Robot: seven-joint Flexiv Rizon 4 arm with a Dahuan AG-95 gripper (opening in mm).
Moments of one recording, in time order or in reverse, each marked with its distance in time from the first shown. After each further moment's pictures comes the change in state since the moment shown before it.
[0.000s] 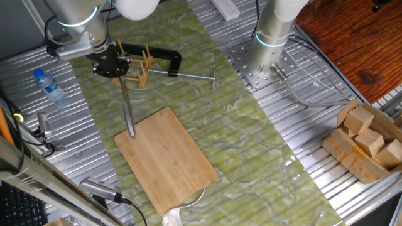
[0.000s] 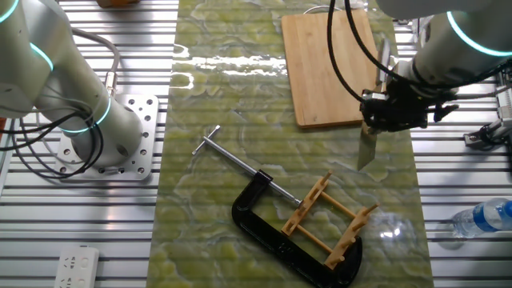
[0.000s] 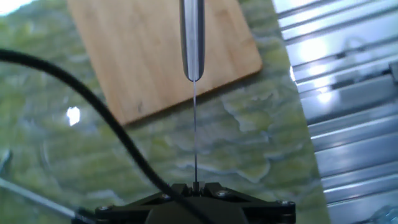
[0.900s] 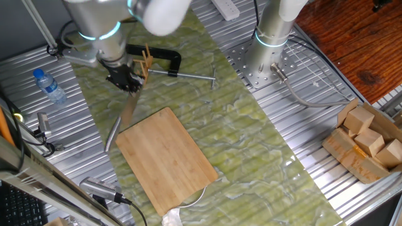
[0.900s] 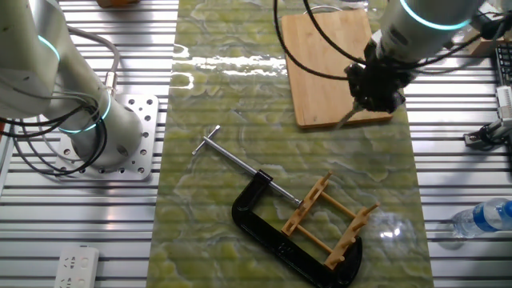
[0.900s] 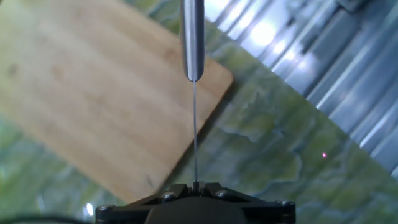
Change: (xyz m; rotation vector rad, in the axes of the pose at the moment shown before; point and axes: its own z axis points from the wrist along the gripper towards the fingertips) arm -0.048 0.019 0.024 0.010 -0.081 0.511
